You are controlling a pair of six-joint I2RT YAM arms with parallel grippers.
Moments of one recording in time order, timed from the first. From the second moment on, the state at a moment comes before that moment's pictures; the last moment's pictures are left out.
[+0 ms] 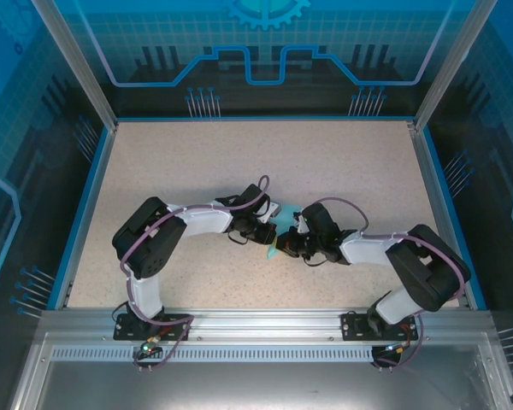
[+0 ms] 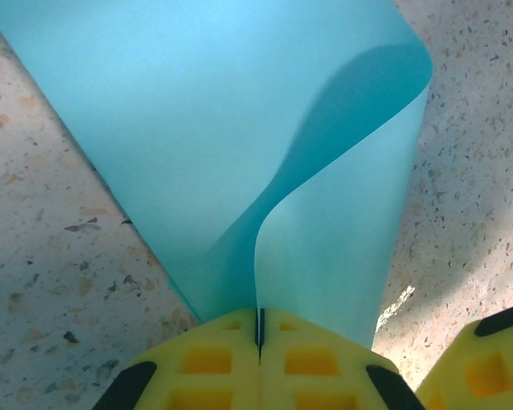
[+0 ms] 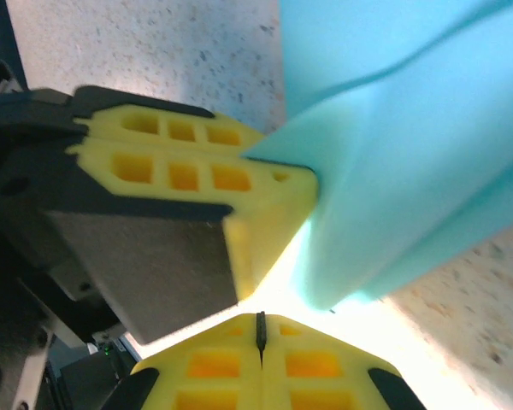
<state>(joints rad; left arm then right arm) -0.68 1.88 1.06 -0.29 0.35 -0.32 0.61 1.51 0.52 0.18 -0.47 1.03</state>
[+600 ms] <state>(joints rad) -0.68 1.88 1.06 -0.29 0.35 -0.31 0.67 1.48 0.52 0.16 -0.46 1.02</state>
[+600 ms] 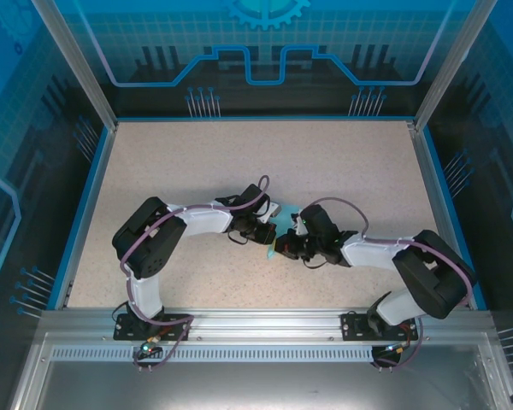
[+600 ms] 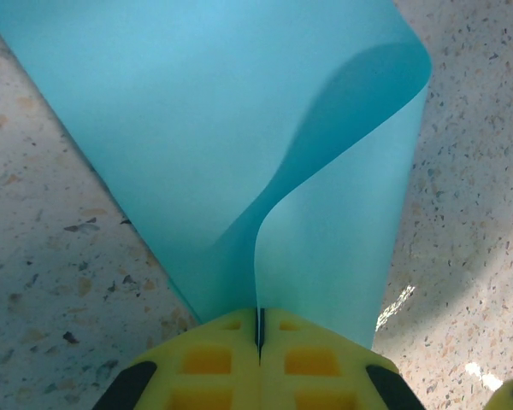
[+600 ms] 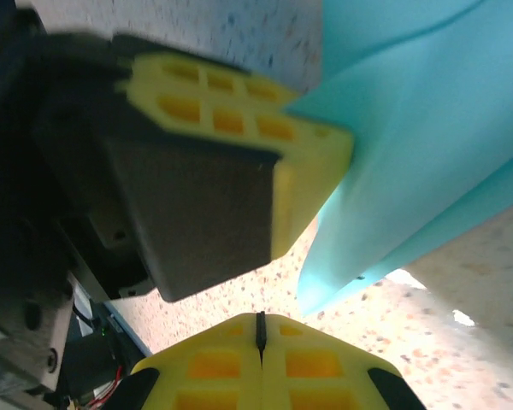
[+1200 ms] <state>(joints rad) -0.67 1.88 1.06 -0.29 0.36 -0.30 0.67 1.52 0.45 0.24 -0.44 1.05</state>
